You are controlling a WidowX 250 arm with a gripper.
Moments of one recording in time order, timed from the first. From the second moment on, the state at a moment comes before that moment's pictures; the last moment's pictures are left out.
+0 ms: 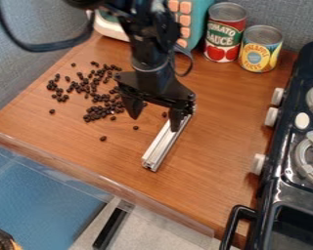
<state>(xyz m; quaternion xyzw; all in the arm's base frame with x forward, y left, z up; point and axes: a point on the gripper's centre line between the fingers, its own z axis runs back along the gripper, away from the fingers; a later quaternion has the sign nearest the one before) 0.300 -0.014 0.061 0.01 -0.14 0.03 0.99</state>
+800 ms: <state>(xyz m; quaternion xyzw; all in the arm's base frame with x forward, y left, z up) 0.314 -0.025 0.029 0.02 -0.12 0.04 0.99</state>
